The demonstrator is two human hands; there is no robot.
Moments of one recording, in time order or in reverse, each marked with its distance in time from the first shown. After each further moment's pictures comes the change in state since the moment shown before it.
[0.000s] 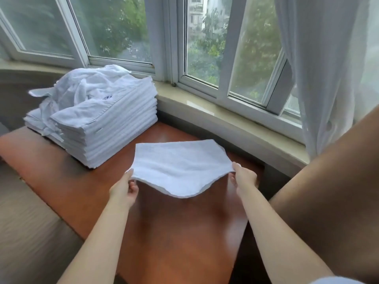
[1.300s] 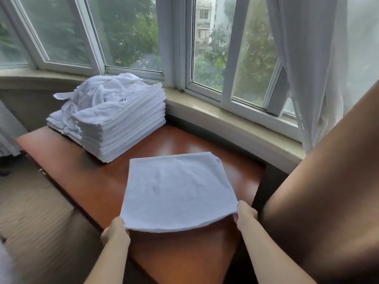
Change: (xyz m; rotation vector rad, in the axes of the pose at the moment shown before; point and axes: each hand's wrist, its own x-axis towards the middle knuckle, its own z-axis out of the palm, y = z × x) left_hand -0.018 -0.064 -0.118 0.047 0.532 0.069; right_hand -0.029 0.096 -0.062 -0.024 0.104 0.278
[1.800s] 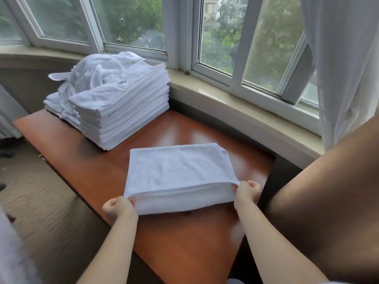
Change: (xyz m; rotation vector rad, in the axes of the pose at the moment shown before) left_hand 0.006 0.009 0.041 -0.015 0.045 0.228; right_hand 0.005 -0.014 0.044 0.089 0.072 -0.233
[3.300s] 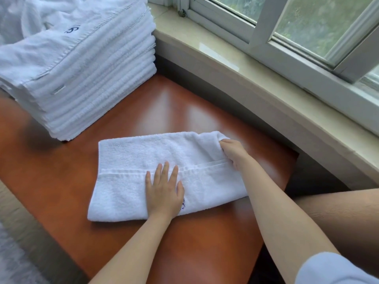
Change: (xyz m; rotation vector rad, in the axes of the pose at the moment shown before) left_hand -0.024 -0.091 0.119 1.592 -0.678 1.242; right_hand 0.098 -0.038 0.151 -0.697 -0.623 0.008
